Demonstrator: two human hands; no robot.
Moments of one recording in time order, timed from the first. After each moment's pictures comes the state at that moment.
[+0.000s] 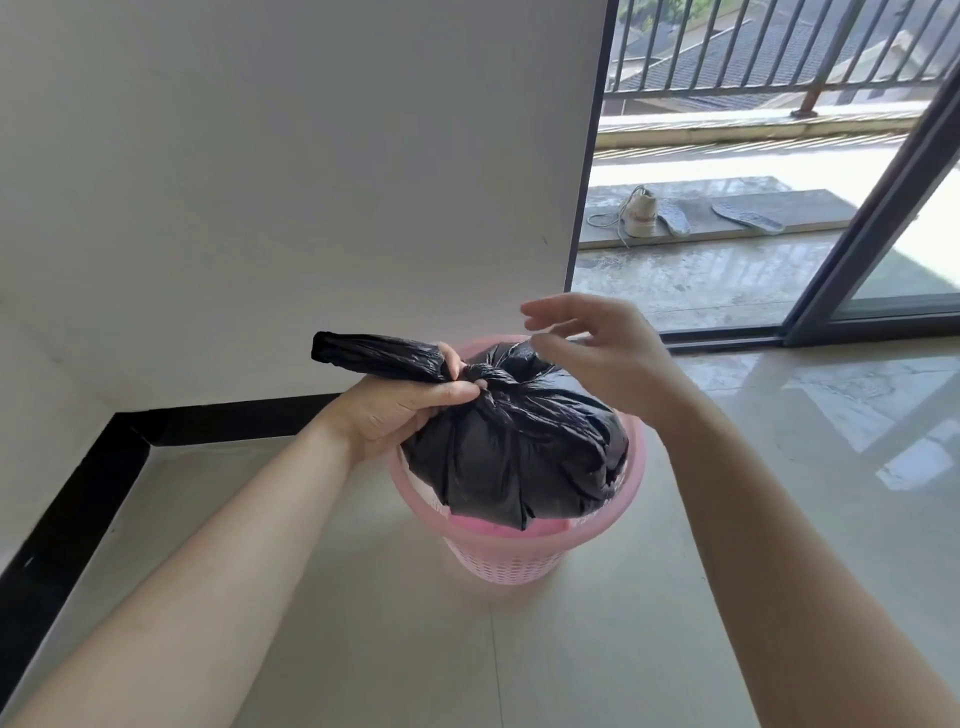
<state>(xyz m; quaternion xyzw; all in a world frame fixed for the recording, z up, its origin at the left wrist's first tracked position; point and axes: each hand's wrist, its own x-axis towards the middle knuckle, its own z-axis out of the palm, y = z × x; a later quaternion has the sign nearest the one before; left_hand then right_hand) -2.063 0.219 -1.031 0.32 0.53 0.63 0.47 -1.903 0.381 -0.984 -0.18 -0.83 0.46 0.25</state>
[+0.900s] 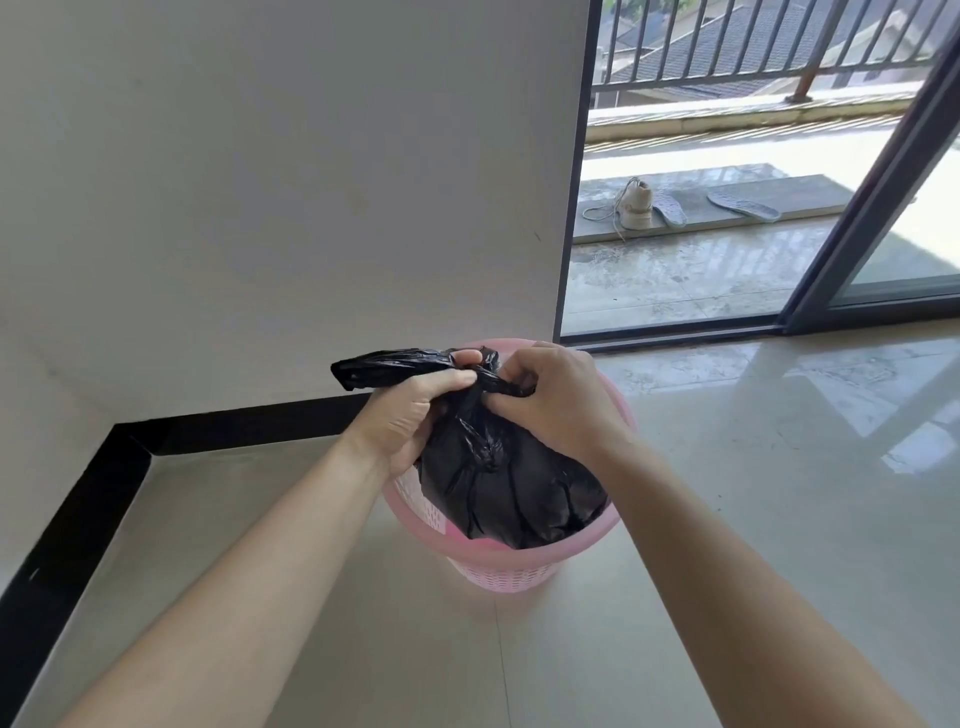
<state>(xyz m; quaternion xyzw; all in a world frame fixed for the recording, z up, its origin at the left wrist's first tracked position) -2.037 0.231 -1.032 0.18 0.54 0.70 0.43 -1.920 0.359 -1.036 -0.21 -0.89 0.32 0.24</state>
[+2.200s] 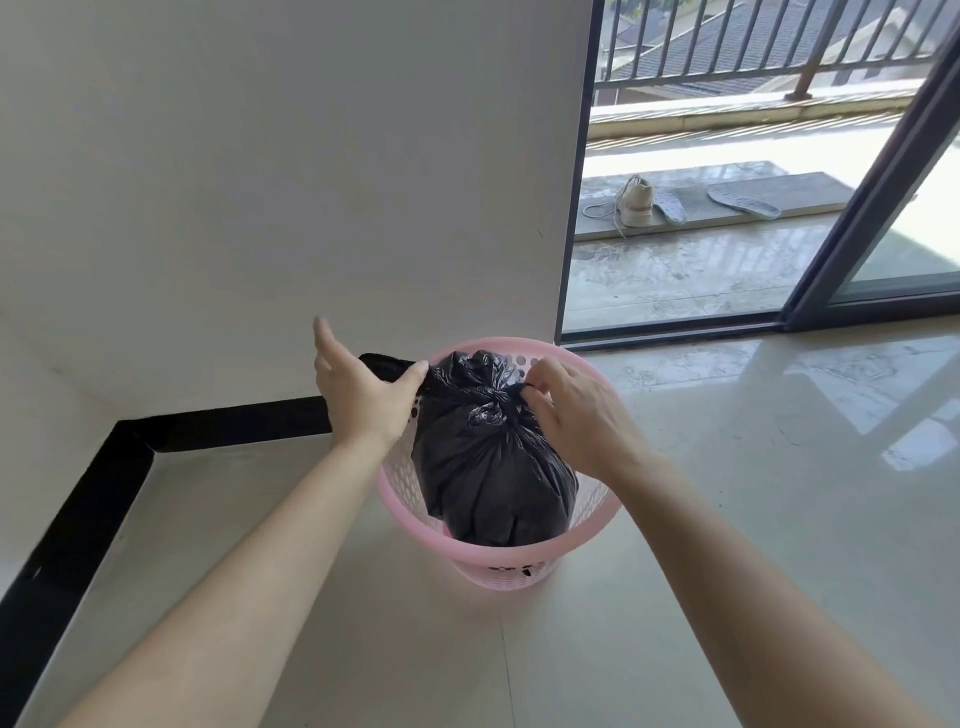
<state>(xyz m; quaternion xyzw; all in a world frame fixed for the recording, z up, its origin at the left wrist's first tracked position) -2.063 0.217 -1.053 0.16 0.84 0.52 -0.03 -1.909 0.378 -1.080 -0.19 -0.94 0.20 0.21</state>
